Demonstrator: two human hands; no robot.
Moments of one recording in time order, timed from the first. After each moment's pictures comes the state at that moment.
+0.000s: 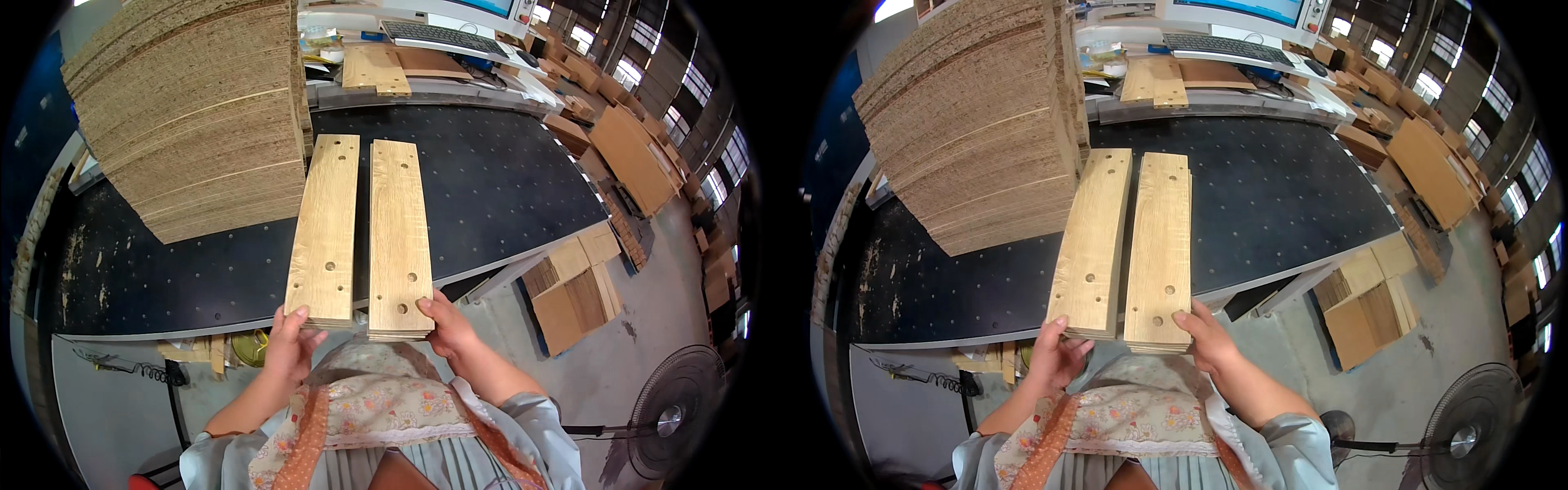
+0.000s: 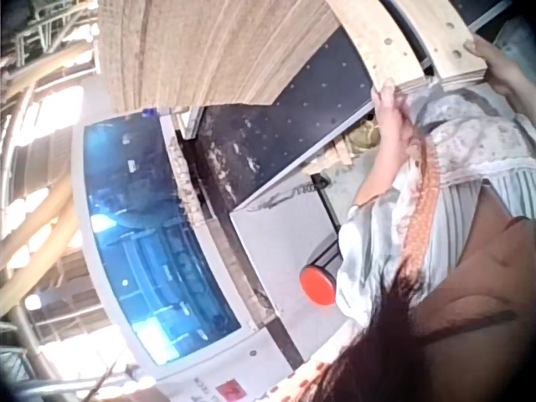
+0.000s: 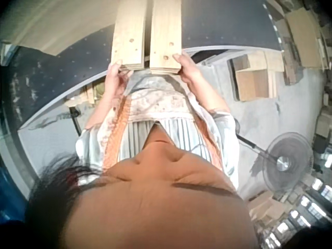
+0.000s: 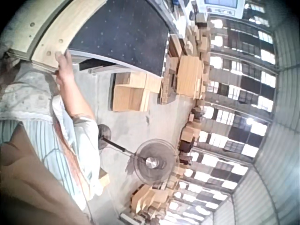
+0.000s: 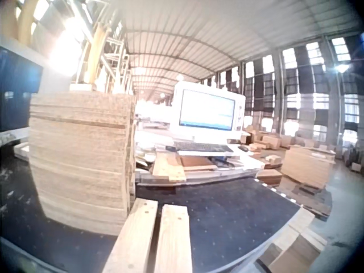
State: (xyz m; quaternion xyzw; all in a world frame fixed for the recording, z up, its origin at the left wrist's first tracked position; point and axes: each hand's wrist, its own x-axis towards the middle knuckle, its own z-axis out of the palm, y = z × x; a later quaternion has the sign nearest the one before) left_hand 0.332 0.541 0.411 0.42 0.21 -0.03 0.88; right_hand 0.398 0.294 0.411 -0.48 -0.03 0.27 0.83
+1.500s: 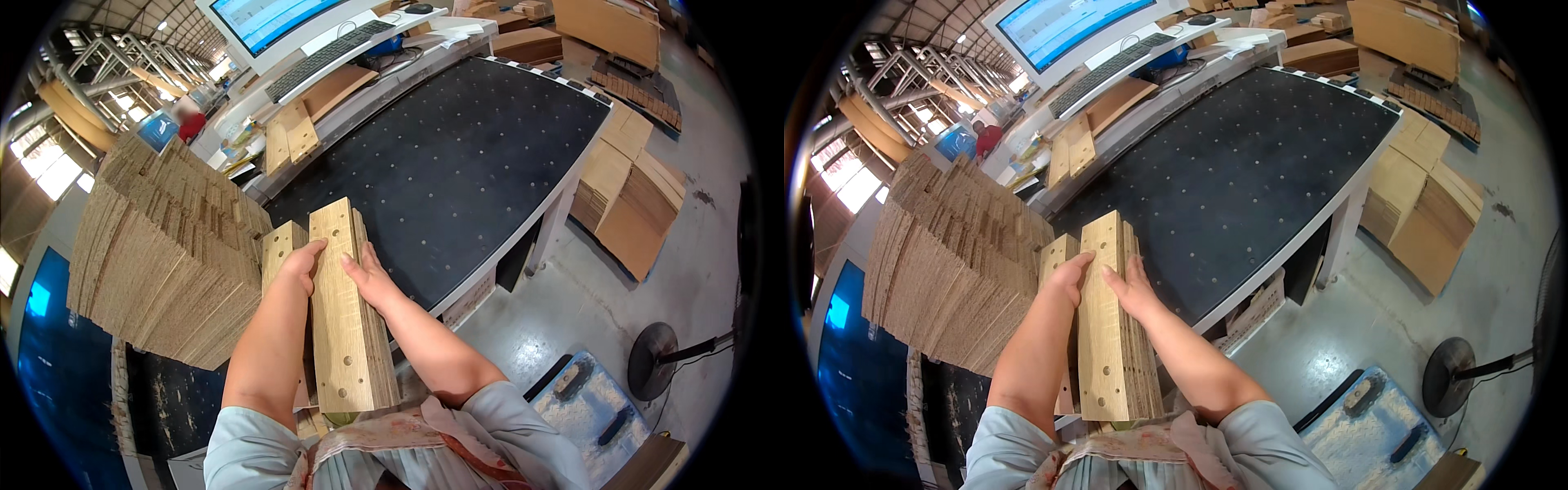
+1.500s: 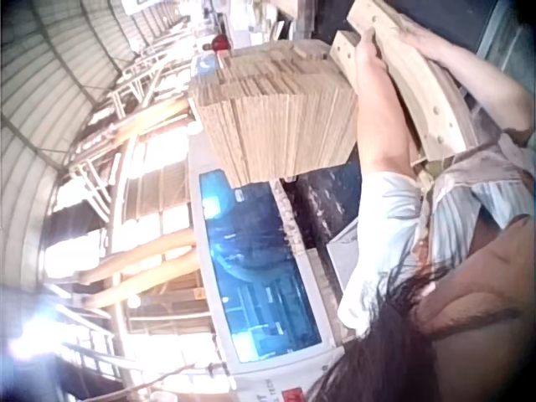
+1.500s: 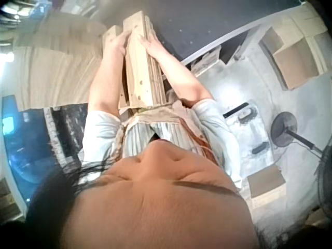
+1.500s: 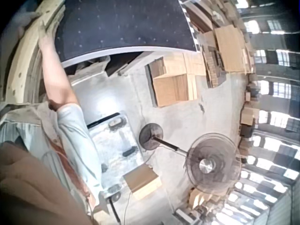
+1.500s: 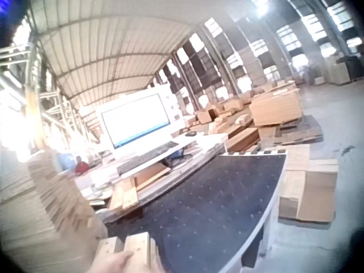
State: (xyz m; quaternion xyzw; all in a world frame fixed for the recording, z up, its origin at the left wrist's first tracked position) left_hand 0.604 0.461 0.483 0.71 0.24 -0.18 0.64; right_hand 0.558 0.344 0.392 -0.63 -0.06 0.01 0.78
